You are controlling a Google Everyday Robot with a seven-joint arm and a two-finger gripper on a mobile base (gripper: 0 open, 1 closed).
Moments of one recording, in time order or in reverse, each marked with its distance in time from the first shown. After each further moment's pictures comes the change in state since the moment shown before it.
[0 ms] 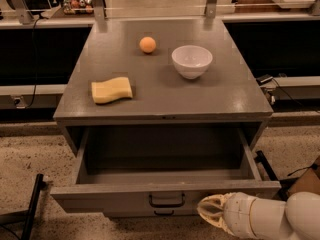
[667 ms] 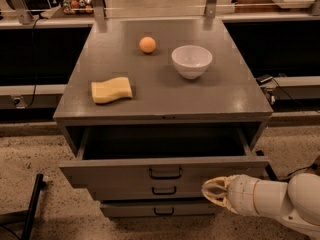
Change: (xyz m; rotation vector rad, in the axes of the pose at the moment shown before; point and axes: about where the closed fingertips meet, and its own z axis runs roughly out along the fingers) arm 0.021 -0.050 0.008 0.046 -0.044 -0.043
